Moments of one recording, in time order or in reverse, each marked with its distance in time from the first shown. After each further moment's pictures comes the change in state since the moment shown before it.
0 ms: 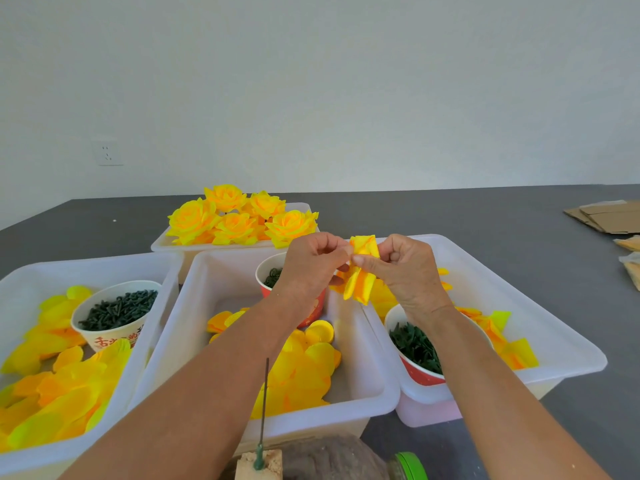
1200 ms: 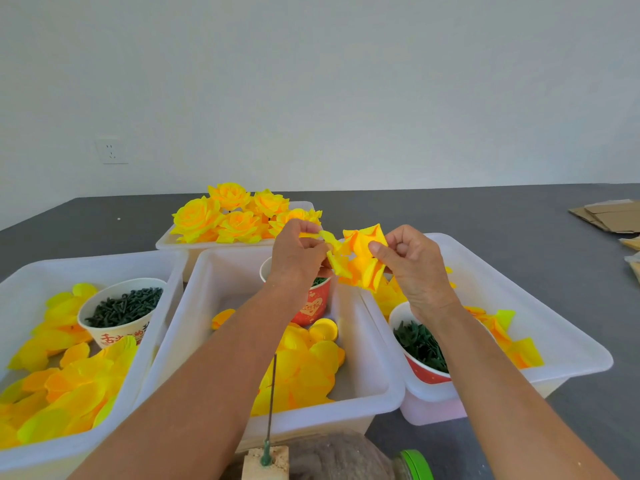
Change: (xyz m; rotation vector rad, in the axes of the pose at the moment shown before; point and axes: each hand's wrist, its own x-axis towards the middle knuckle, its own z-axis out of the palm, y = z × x) left_hand 0.011 -0.003 -0.014 0.051 0.193 -0.035; right_hand 0.002 -0.005 -0.002 0.078 0.014 0.069
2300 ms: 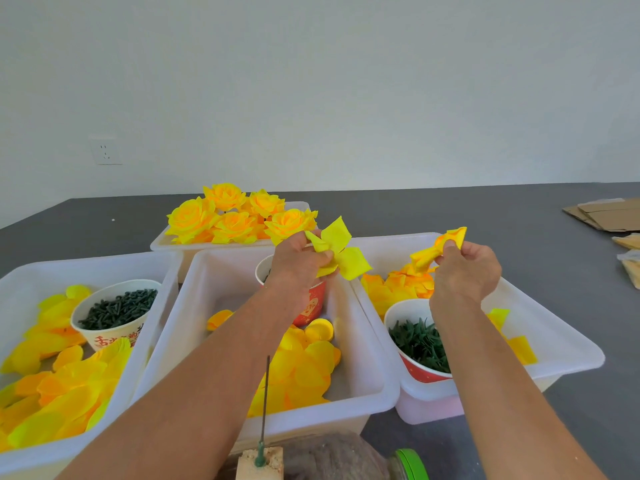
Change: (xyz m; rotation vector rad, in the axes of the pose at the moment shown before) left_hand -0.003 -0.002 0.006 -0.256 -0.100 -0.179; right_hand 0.012 0.005 -0.027 -0.010 0.877 0.297
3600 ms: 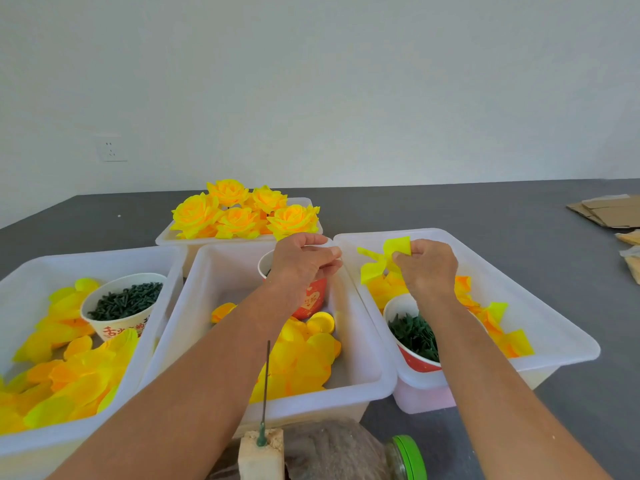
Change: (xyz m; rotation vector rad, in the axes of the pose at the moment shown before) left_hand 0.002 -0.007 -0.005 0.041 0.027 -0.010; right_hand -0.013 0.007 0.005 -0.547 -0.459 -0.326
